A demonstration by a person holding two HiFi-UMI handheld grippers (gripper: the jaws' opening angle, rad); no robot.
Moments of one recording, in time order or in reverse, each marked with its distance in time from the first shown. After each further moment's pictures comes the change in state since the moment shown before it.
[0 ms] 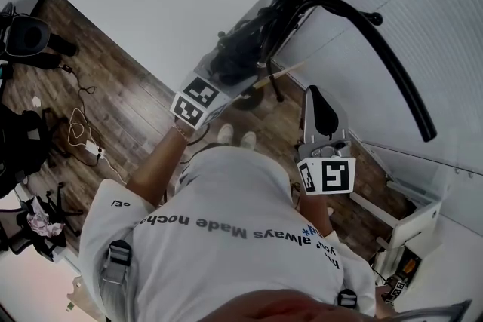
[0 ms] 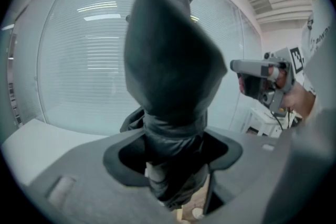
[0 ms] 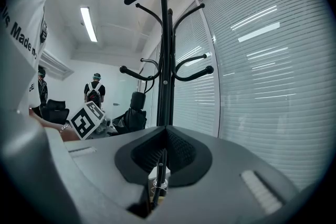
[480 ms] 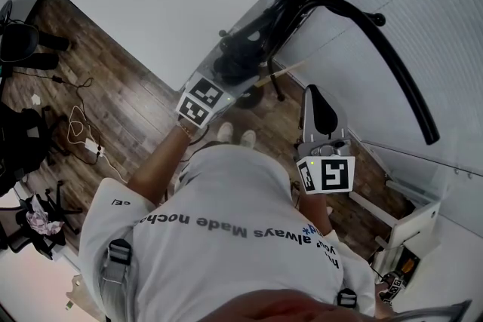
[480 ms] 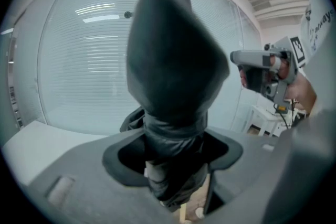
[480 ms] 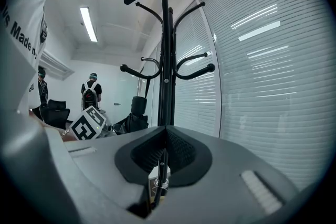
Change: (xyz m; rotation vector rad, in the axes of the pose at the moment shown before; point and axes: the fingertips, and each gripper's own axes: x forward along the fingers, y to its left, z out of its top) left arm 0.010 0.003 -0.019 0.027 0.015 0.018; right arm 0.004 0.003 -0.003 0.002 0.006 0.006
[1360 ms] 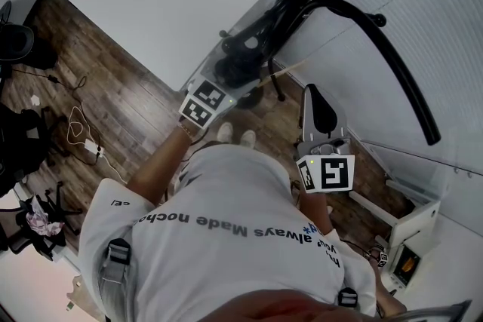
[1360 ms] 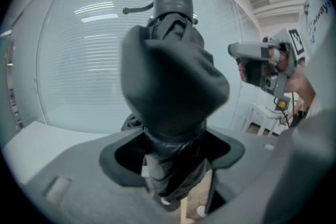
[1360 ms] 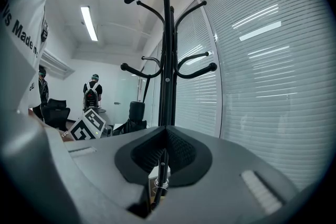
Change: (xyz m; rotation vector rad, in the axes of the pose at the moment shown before) left arm 0.002 -0.005 -0.004 0.009 -0.005 -0.008; right arm 0.002 0.004 0.001 -0.007 0.006 0.004
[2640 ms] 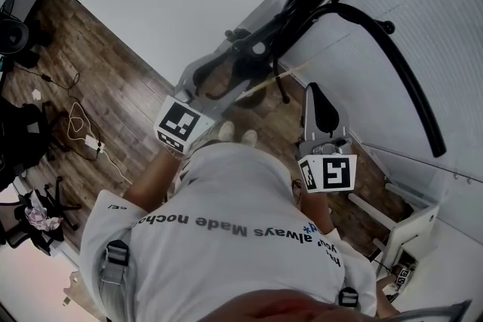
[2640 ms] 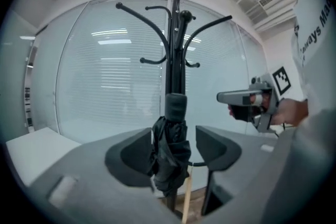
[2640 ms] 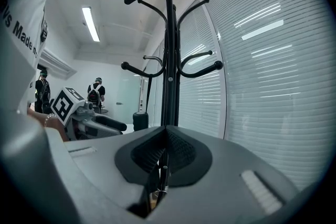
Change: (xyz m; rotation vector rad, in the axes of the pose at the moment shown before) left arm -0.086 0.005 0.061 -0.020 -0.247 0.124; right arm 0.011 0.006 0.003 -0.005 -0.003 0.025
